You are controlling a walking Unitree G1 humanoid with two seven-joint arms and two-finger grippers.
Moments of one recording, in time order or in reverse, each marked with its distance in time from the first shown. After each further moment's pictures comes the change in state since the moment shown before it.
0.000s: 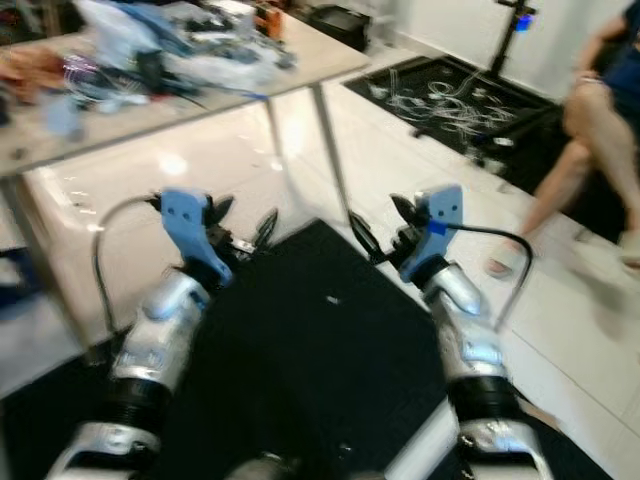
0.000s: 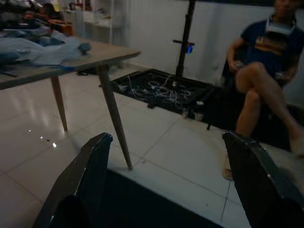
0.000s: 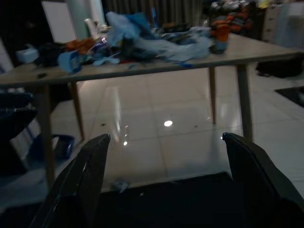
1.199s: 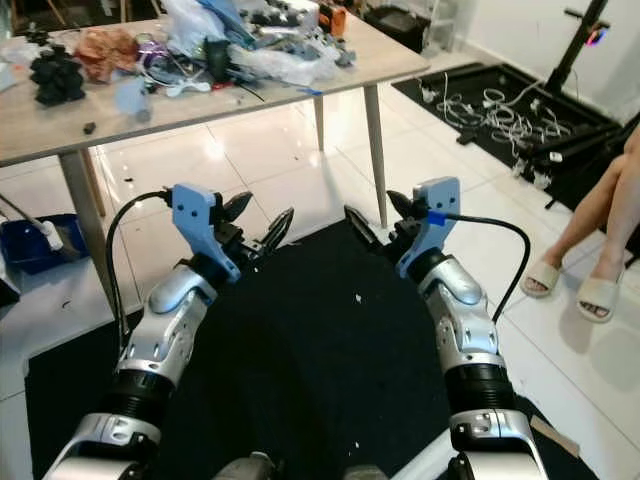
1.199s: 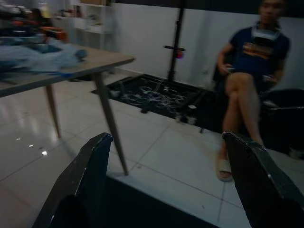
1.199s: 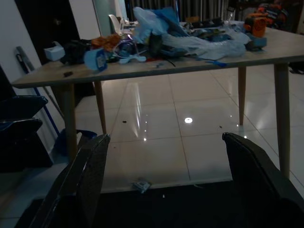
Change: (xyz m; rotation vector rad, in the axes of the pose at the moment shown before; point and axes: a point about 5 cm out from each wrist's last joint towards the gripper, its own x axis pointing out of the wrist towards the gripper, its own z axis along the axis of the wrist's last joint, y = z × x) left arm 0.006 -0.009 0.004 -0.002 -0.024 -0.117; right arm 0.010 0.003 0.004 0.032 0.007 0.033
